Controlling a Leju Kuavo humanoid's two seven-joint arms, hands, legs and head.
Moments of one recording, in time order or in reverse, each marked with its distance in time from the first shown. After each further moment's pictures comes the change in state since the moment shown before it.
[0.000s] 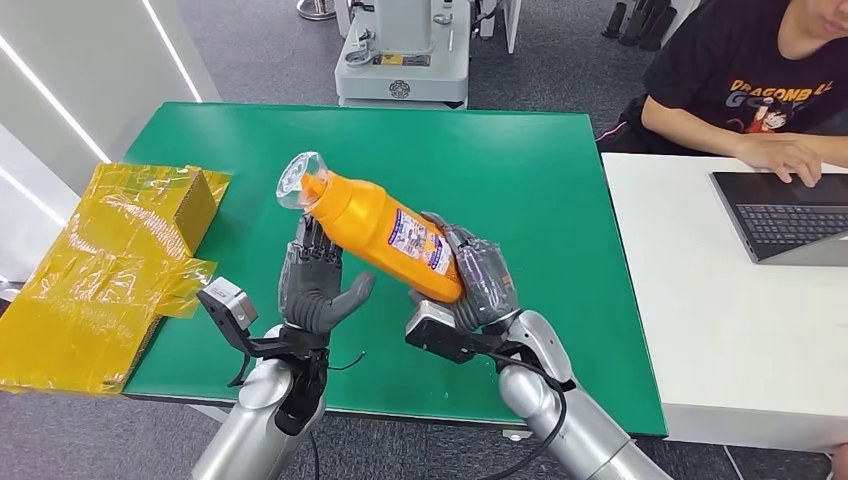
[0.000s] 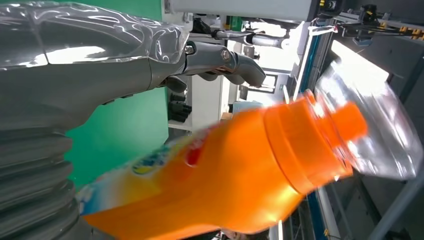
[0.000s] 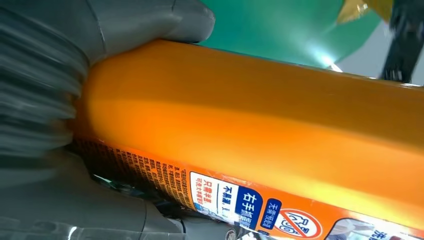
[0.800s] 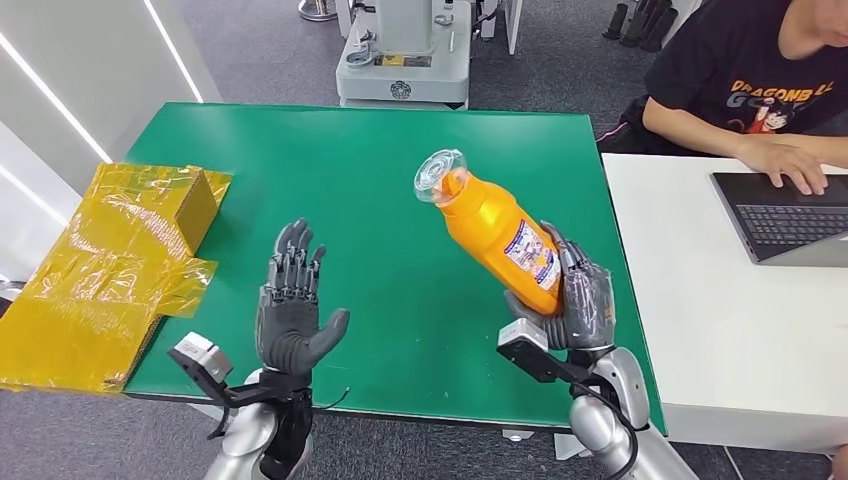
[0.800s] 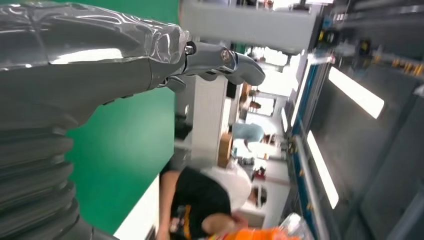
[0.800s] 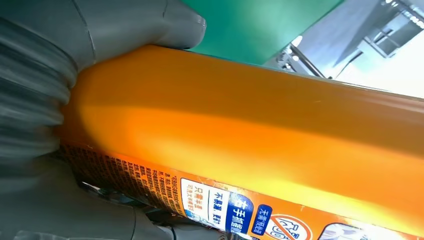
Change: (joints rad) left arm 0.170 0.002 0.048 -0.102 -0.029 -0.004 -0.057; right arm 0.183 -0.202 -0.149 -0.172 0.043 -0.253 0.008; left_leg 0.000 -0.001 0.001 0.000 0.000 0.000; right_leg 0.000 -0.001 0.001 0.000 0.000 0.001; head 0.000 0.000
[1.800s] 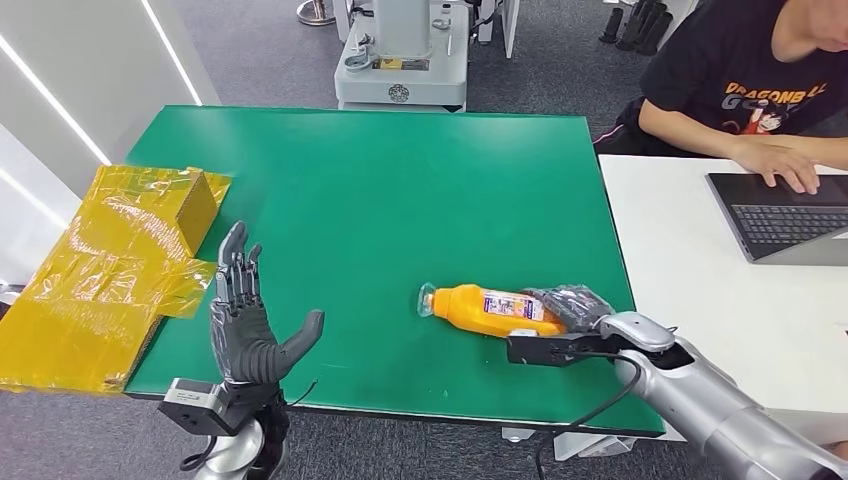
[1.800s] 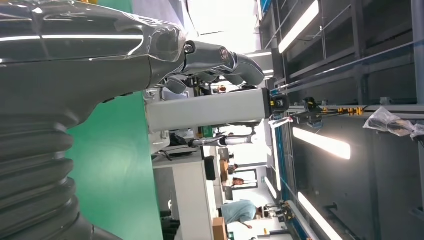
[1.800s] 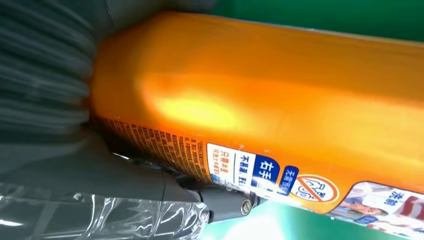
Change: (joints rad) left arm 0.066 0.033 0.050 -0.088 -0.272 0.296 -0.107; right arm -0.374 -0.246 0.456 0.370 -0.101 0.757 0.179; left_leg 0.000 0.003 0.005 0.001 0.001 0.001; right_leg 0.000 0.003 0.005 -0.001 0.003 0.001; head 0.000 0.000
